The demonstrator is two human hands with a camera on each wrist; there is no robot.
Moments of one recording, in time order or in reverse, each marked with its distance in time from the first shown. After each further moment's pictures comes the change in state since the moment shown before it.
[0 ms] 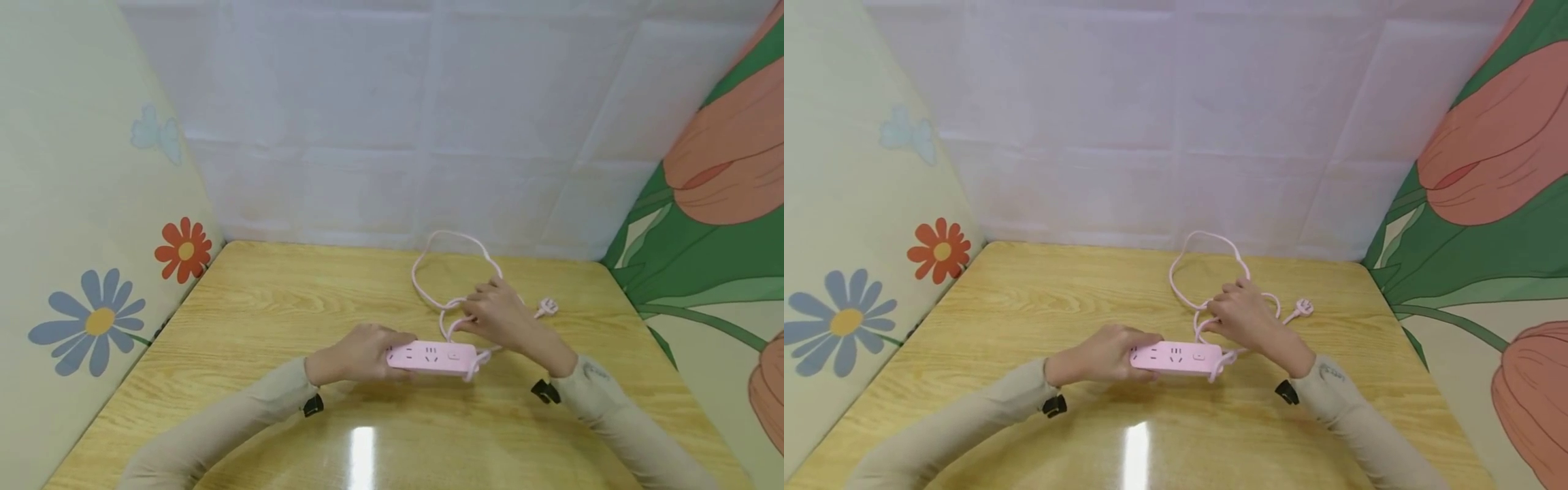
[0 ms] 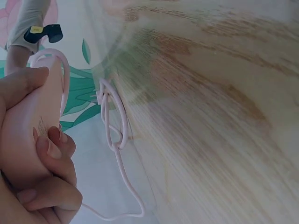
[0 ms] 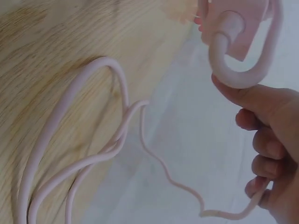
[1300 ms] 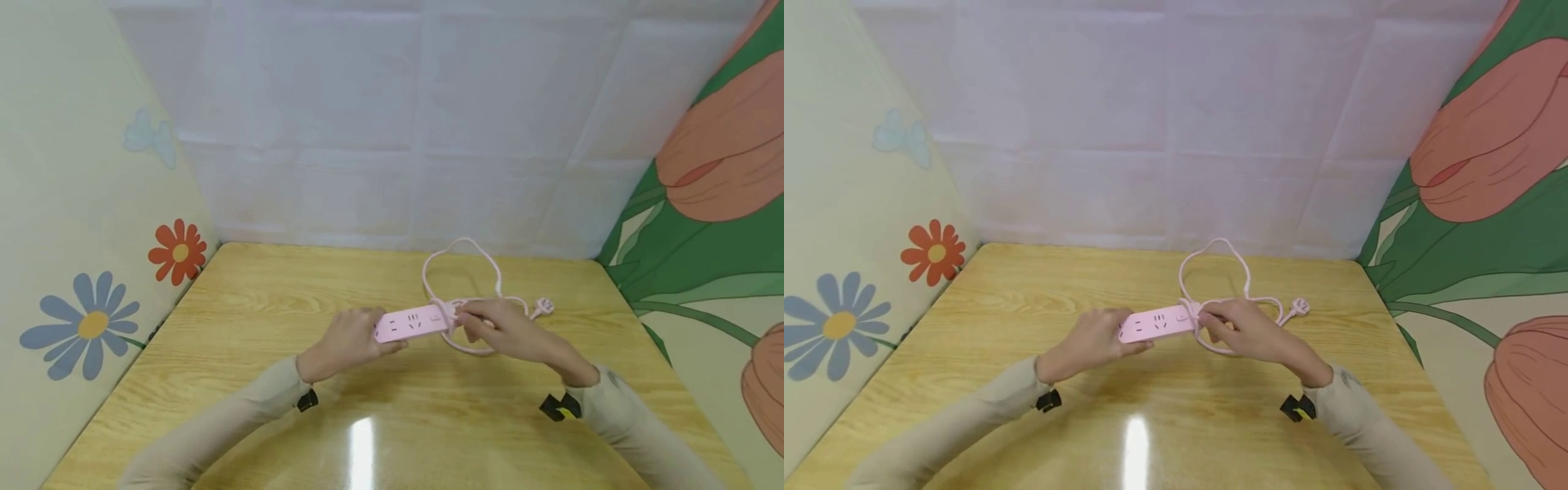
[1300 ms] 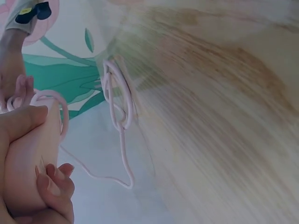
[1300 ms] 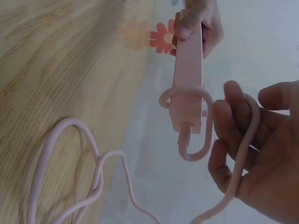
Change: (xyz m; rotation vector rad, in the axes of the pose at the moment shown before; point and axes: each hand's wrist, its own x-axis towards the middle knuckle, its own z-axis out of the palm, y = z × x) left_hand 0.001 -0.001 -0.010 0.127 0.223 -0.228; right_hand -0.010 -0.021 -0.035 0.754 -0.148 0.259
